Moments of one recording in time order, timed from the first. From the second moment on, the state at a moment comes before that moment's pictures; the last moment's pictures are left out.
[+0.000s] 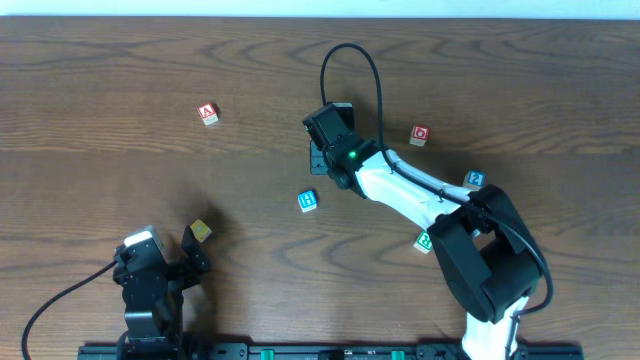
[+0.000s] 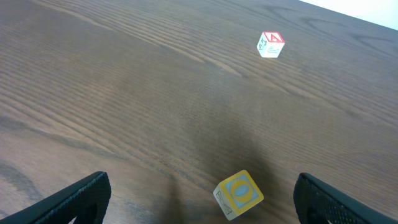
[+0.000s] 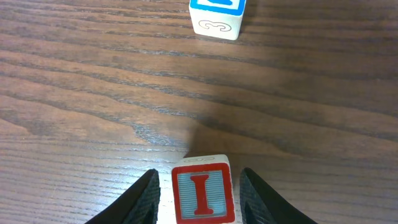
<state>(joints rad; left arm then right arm) 0.02 0.01 0.16 -0.64 -0.20 -0.28 0.64 1.99 1.28 -0.33 0.21 0.56</state>
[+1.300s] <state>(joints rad) 0.02 0.01 0.16 -0.64 -0.20 -0.28 0.64 2.01 1.28 -0.32 0.27 0.53</state>
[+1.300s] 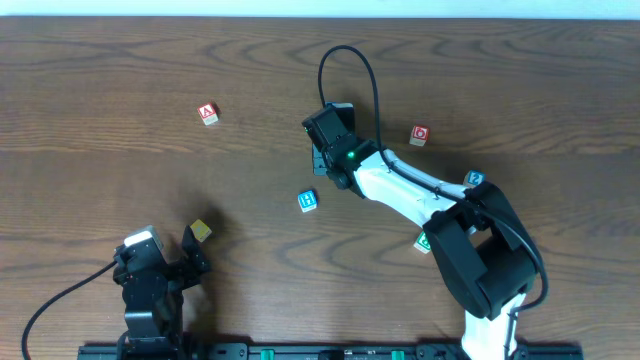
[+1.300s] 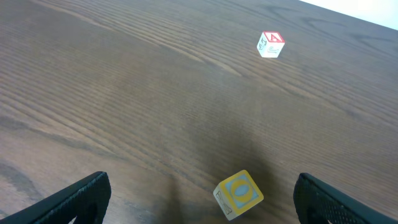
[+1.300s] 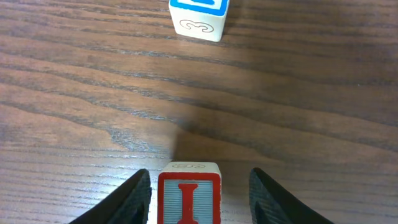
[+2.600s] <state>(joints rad) 0.02 0.01 0.16 -0.64 -0.20 -0.28 0.38 1.53 1.63 -1.19 0.40 0.43</state>
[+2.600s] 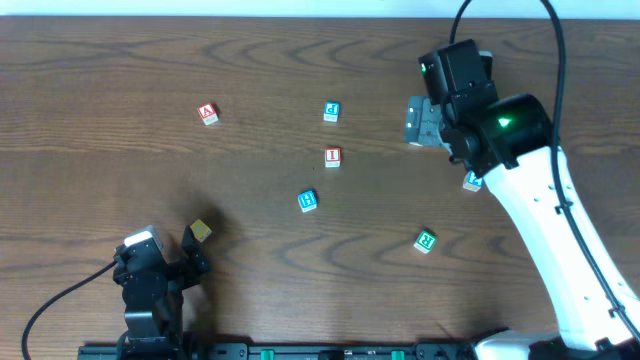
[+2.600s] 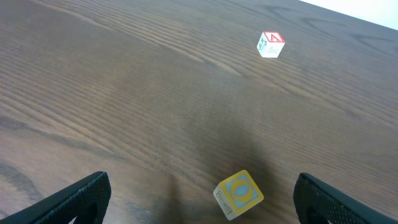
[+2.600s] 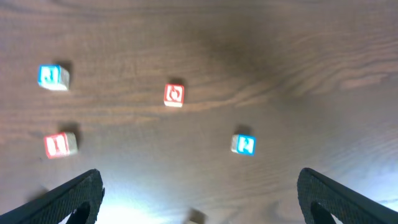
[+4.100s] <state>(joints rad) 0.02 0.01 0.16 -0.64 -0.20 -0.28 -0.06 1.63 0.93 -0.56 0.06 0.45</state>
